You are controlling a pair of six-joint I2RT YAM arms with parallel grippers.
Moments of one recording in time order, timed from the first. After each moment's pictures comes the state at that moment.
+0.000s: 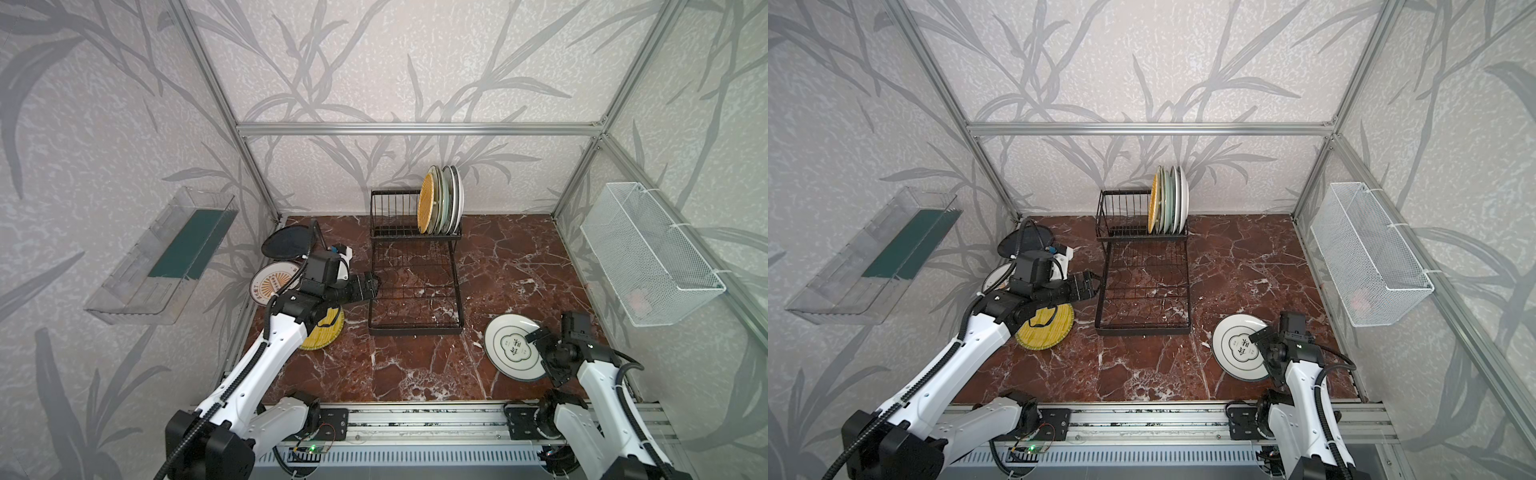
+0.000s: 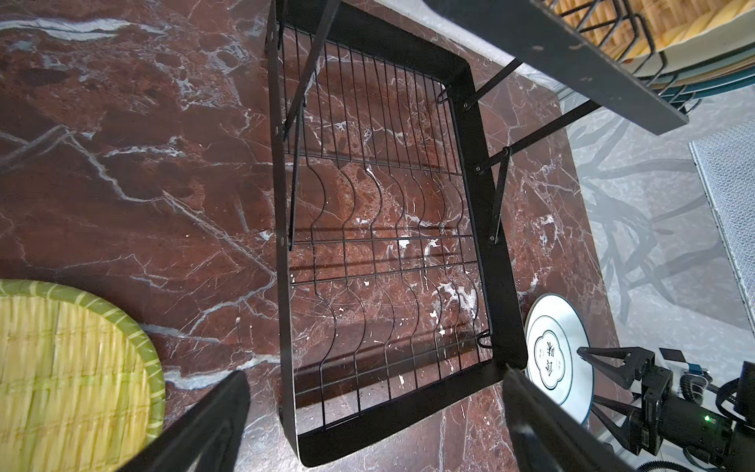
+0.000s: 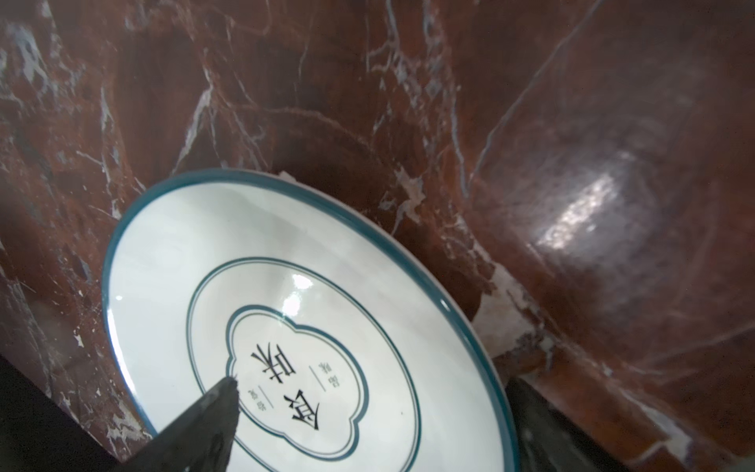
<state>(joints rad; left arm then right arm) -0.30 1.08 0.92 -0.56 0.25 -0.49 -0.20 0.78 0.39 -0.82 -0.13 0.95</state>
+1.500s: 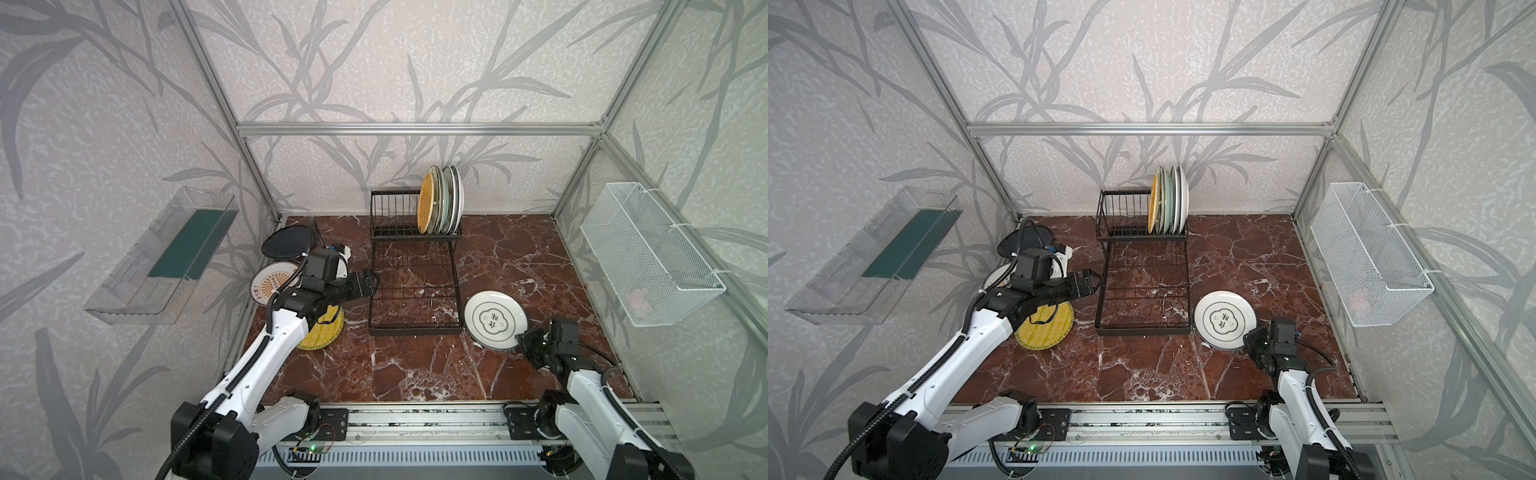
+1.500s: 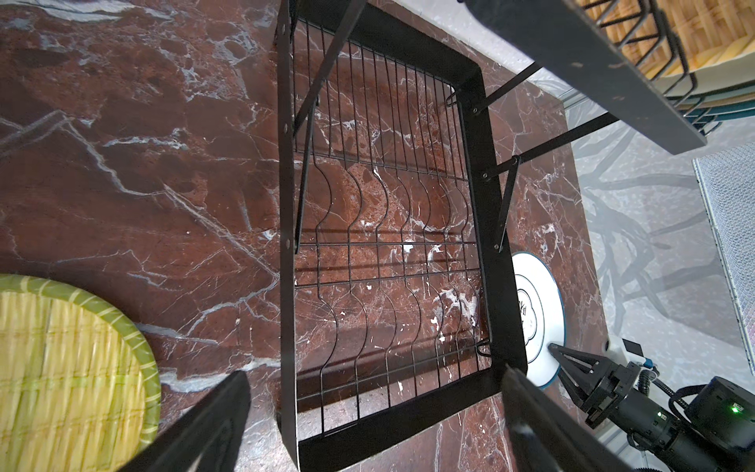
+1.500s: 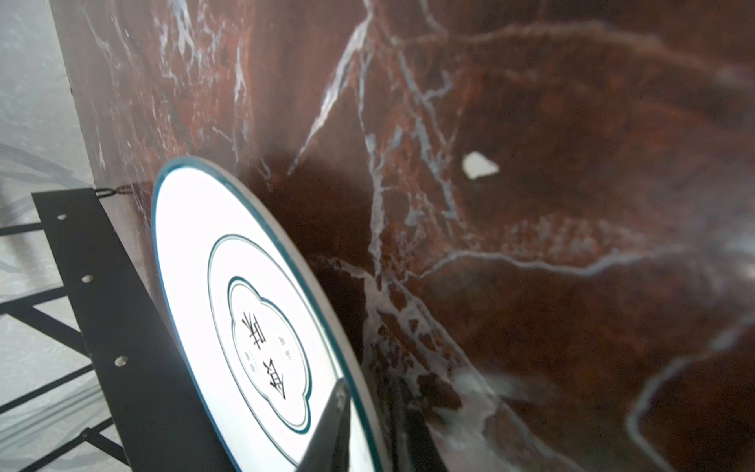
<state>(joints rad) -0.27 1.11 0.92 -0.54 0.28 -0.52 -0.13 0.84 0.18 -0.27 -0.27 1.11</state>
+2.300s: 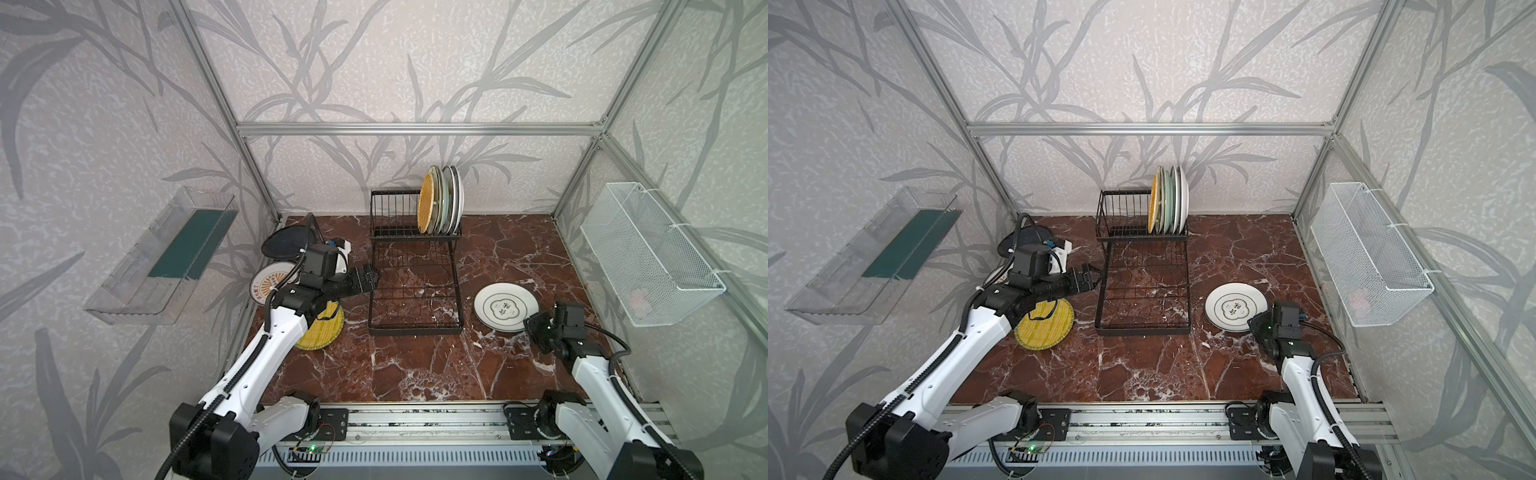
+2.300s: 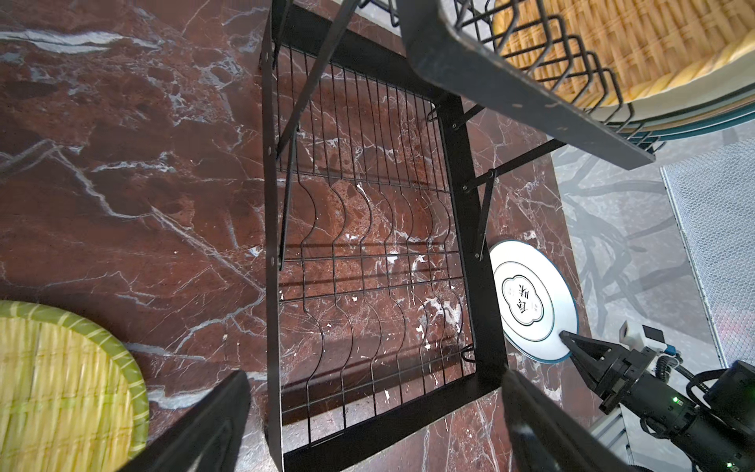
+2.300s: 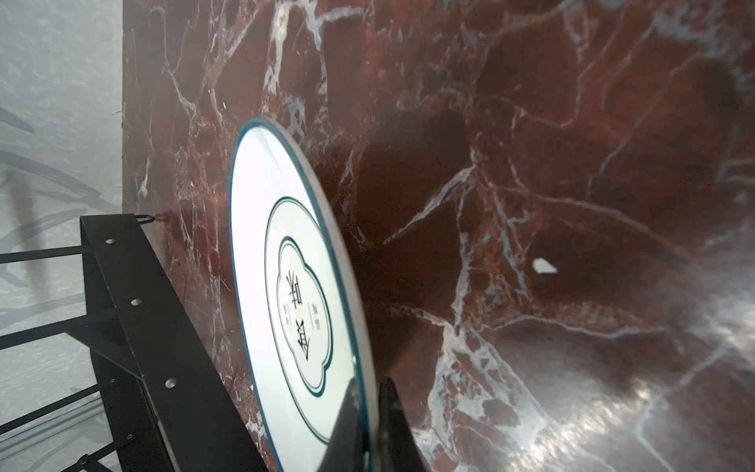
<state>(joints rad) -0.27 1.12 0.97 -0.55 0.30 -0.52 -0.12 0.87 0.41 -0.42 -0.16 1.02</state>
